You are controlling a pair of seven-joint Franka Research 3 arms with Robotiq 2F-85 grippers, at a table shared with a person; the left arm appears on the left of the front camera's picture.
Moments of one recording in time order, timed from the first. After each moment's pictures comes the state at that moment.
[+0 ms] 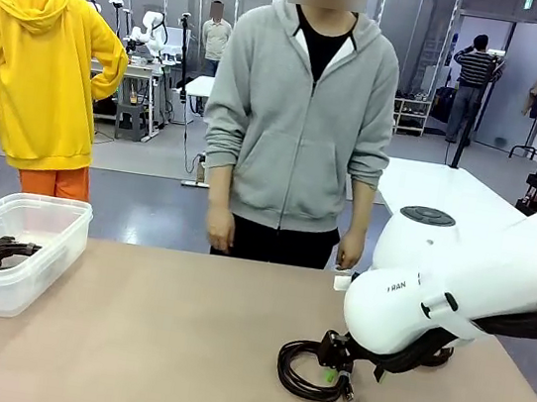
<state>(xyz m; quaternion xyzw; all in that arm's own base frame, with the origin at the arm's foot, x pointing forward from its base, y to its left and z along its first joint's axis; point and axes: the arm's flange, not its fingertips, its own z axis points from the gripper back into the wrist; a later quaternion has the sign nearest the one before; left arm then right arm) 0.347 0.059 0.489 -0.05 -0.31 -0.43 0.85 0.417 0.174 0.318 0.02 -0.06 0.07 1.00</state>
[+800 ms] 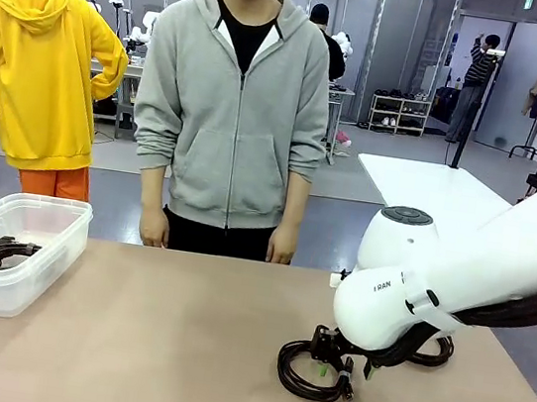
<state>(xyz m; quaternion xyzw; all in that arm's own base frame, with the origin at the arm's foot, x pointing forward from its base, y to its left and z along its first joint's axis) 0.347 0.059 0.489 -0.05 -0.31 -0.43 0.85 0.440 0.186 0.305 0.02 -0.06 0.02 1.00</state>
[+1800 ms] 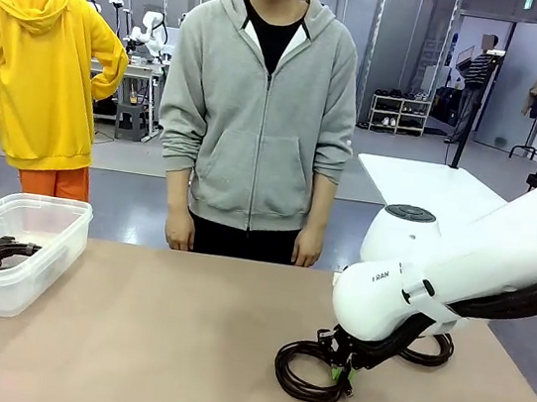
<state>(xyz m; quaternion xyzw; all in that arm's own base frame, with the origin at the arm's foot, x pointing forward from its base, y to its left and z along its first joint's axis) 0.347 0.059 0.489 -0.05 -0.31 -0.43 0.85 0.444 0.183 0.308 0.03 -0.05 -0.01 1.00</state>
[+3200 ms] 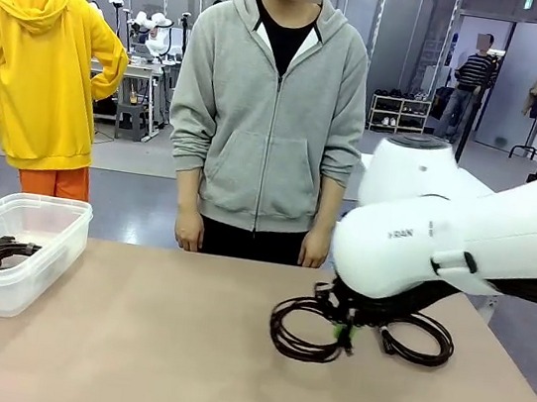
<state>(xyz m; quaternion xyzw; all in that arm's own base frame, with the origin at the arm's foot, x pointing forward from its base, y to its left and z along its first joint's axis) 0.347 0.059 0.489 -0.05 -0.31 -0.43 0.85 0.408 0.231 0.420 0.01 -0.09 -0.03 1.00</state>
